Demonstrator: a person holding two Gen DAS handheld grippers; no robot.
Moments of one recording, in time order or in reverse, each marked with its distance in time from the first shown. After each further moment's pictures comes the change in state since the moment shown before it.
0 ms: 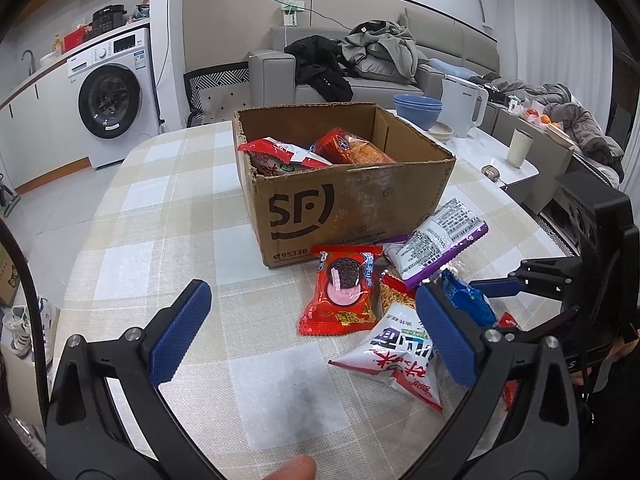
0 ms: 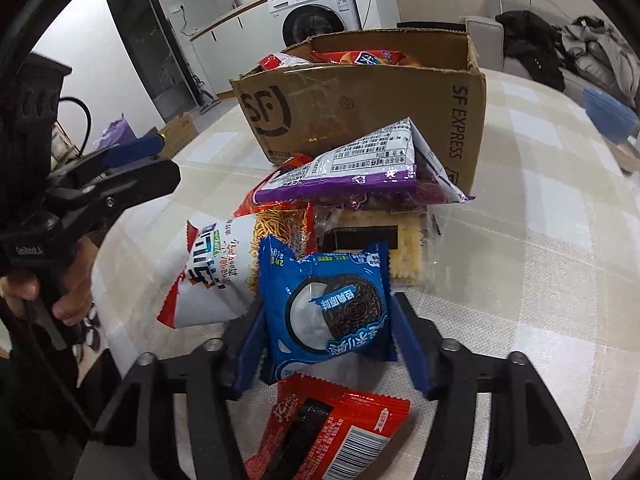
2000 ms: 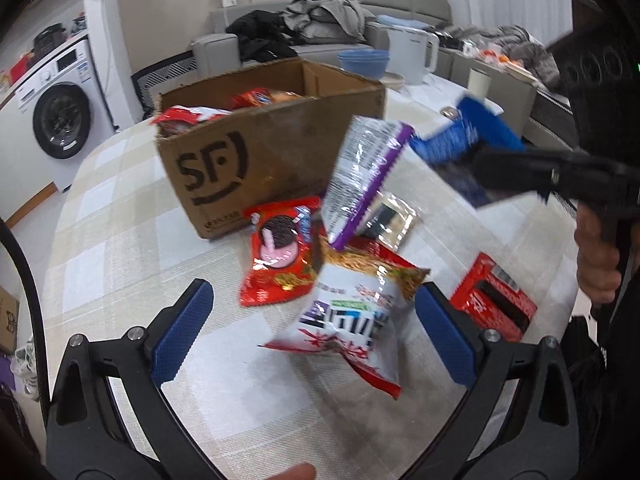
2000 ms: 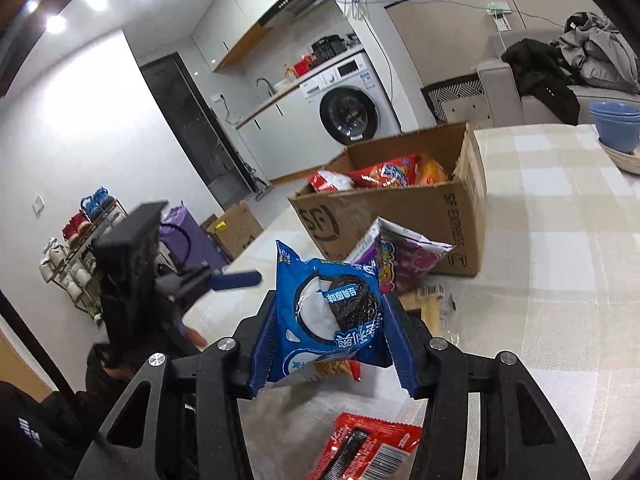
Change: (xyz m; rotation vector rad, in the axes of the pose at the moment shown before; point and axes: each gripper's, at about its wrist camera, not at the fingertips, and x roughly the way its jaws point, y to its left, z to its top) left arm 0.016 -0.038 -0.021 0.201 0.125 -0.109; right arm -0.077 -0.022 0.006 0.084 -0.324 0.241
